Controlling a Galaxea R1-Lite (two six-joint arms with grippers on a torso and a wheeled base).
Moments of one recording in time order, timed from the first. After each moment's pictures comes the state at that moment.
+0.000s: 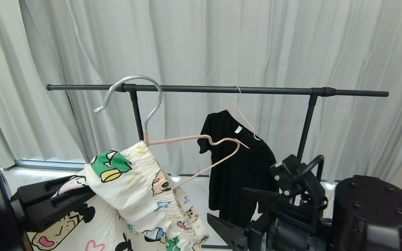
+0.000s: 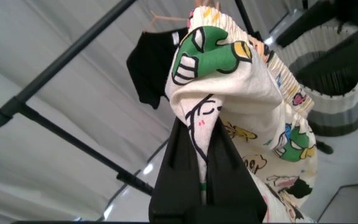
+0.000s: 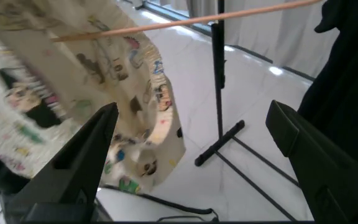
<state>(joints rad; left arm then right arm) -0.88 0.94 -0.66 -0.10 0.19 0.50 1.13 1.65 -0.56 -0.87 -0.17 0.35</state>
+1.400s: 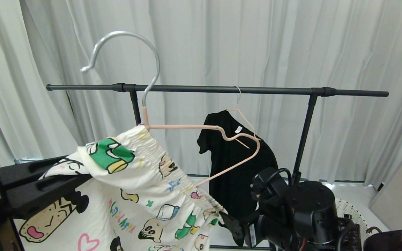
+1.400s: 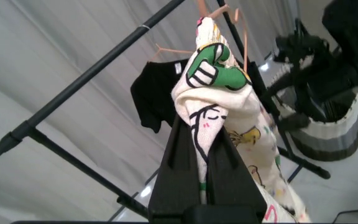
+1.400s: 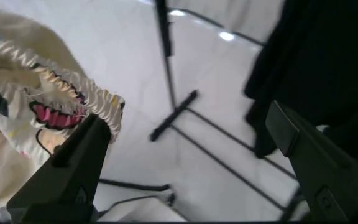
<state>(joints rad) -0.92 0.94 -0.73 -0.10 0.19 0.50 0.98 1.85 -0.54 -0.91 -0.25 0.25</state>
